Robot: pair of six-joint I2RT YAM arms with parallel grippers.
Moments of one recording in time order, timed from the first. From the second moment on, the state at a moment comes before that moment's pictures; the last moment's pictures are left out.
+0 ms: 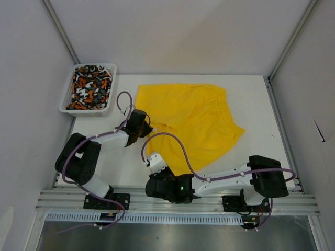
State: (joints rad) left arm -0.47 1.55 0.74 0.05 -0.20 -0.98; right arm 1.58 1.63 1.06 -0.33 0.85 0.59
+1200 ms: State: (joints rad) left arm -0.28 1.33 0.71 -0.06 -0.17 -0.78; right arm 1.30 1.33 0.90 -0.28 0.55 0.65
